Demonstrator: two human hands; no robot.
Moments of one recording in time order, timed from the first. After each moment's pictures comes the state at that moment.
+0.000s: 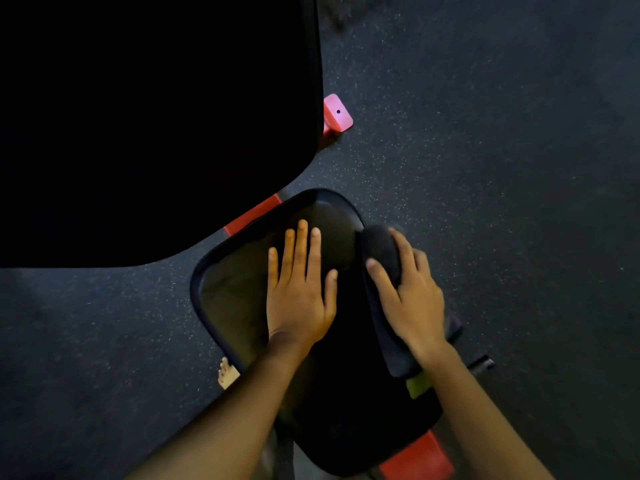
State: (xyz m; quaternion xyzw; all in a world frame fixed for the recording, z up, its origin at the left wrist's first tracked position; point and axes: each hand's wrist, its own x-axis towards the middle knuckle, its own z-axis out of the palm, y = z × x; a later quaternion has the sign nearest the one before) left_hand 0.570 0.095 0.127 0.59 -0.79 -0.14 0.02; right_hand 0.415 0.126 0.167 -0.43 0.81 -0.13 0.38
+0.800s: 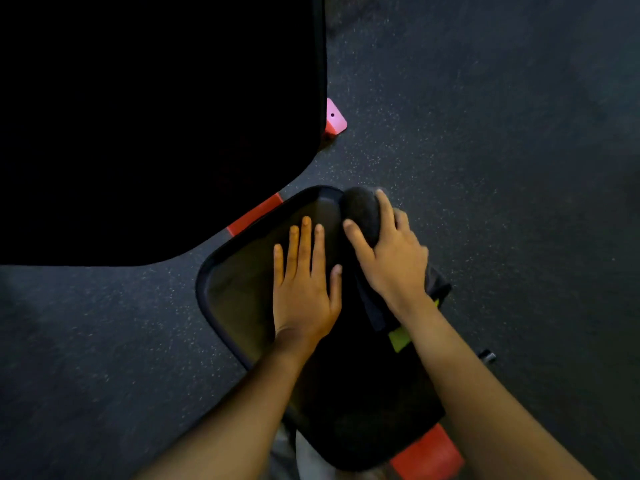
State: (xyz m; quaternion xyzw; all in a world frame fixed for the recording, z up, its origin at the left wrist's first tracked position) left_hand 0.572 0.094 0.126 0.58 -0.80 -0.13 0.04; right_hand 0.437 0.078 0.163 -0.46 0.83 -0.09 0.30
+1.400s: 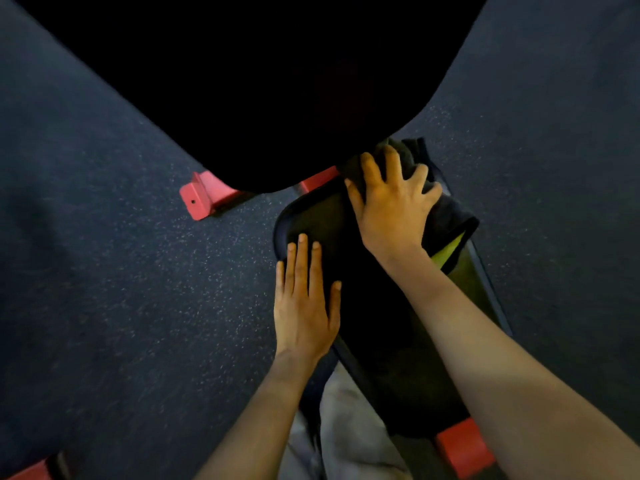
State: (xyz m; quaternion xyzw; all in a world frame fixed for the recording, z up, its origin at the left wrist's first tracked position) left_hand 0.682 0.161 0.124 0.64 -0.75 -0.17 0.10; right_hand 0.546 0.053 0.164 -0.63 0.77 0.00 0.08
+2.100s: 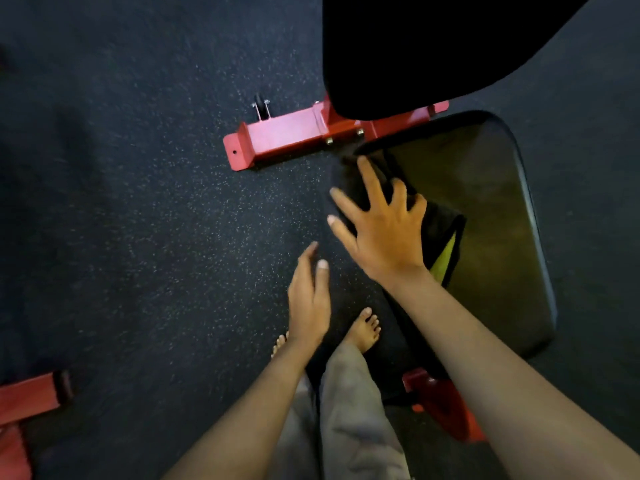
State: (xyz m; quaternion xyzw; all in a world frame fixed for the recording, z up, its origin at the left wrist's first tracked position) left_hand 0.744 0.240 0.127 0.71 -0.40 -0.48 0.33; right_hand 0.632 0.153 0.156 -0.79 0.61 0.06 -0.01
